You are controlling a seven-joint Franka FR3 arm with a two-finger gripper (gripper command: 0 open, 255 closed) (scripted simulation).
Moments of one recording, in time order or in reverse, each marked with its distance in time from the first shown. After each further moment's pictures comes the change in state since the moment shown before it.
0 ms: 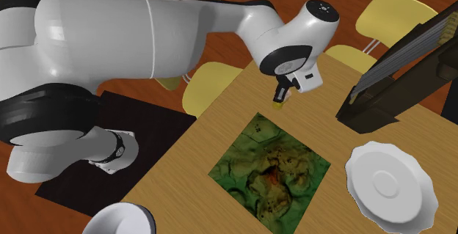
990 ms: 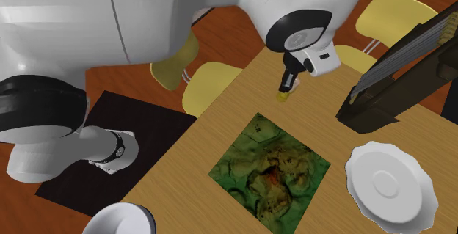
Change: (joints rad) arm 0.001 -0.045 0.011 0.134 0.024 -0.175 -0.021
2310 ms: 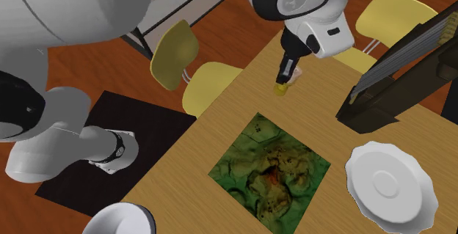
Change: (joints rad) arm -0.038 -0.134 0.007 0.032 0.051 -0.156 -0.048
